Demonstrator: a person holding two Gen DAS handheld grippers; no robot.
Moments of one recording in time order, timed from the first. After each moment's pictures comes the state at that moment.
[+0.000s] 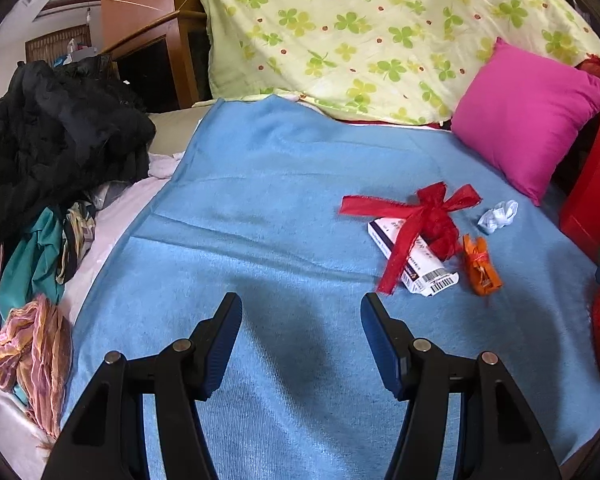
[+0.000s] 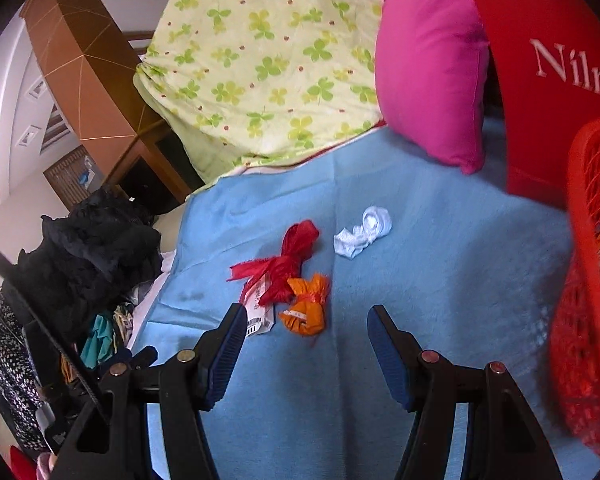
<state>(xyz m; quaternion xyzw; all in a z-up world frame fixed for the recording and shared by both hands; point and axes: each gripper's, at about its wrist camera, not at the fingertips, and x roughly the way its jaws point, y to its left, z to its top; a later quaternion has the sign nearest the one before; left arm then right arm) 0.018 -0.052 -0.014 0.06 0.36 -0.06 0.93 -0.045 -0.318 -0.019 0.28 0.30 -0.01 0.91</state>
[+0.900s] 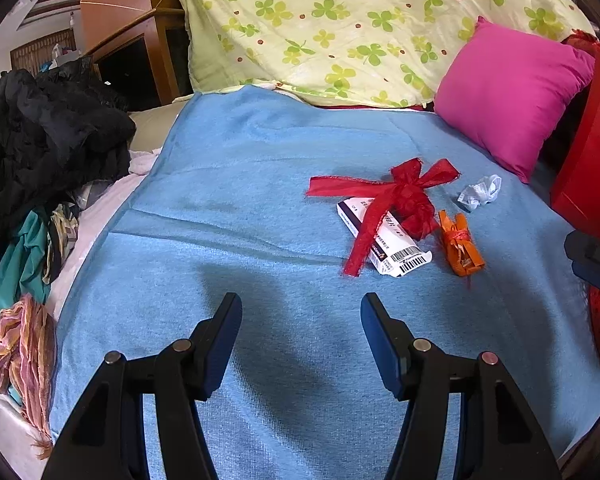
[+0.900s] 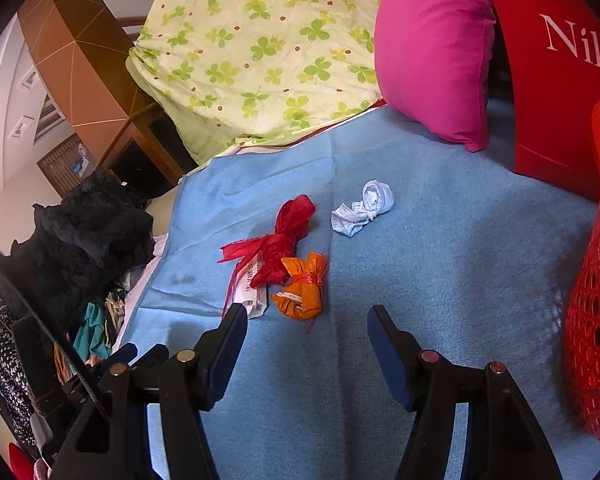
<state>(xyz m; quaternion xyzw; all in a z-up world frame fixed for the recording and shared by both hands) 0.010 -0.084 -0.026 0.08 0.38 -0.08 0.92 -0.033 -0.308 -0.033 0.27 0.32 -0.02 0.91</state>
